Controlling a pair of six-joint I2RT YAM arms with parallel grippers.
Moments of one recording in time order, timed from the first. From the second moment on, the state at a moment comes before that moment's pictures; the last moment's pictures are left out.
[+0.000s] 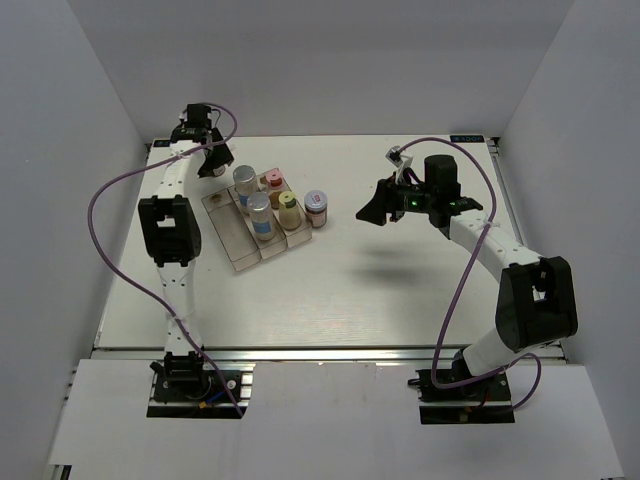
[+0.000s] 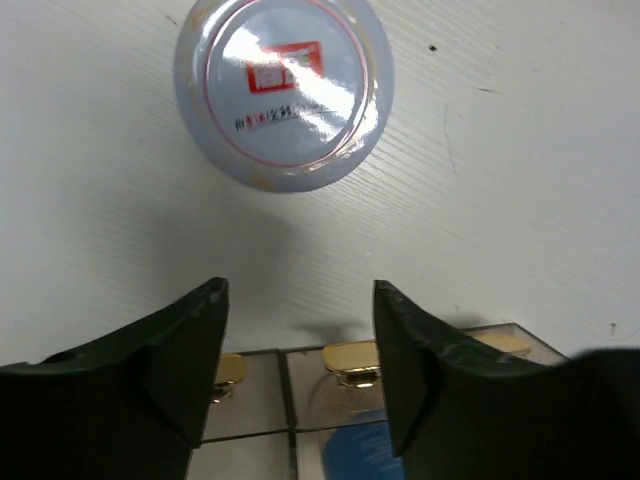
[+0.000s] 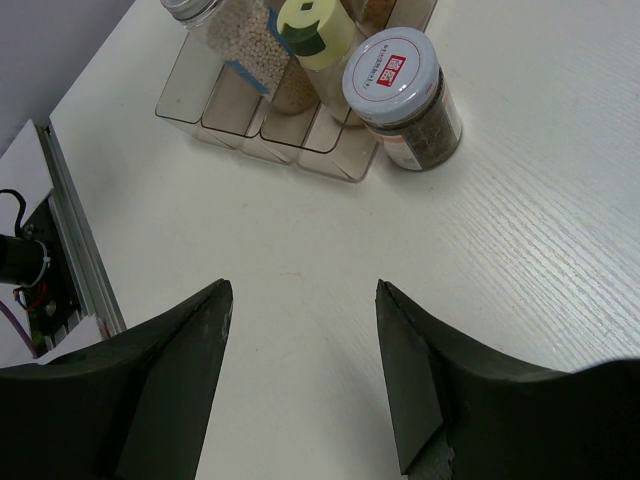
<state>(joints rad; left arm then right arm) 0.00 2.41 2.28 -0.78 -0.13 -0.45 0.28 1.54 1.08 -0.06 -0.82 0.10</state>
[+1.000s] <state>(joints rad) 0.06 2.44 2.32 -0.60 -0.06 -0.35 0.28 1.58 1.08 -0.06 -0.82 0.10</state>
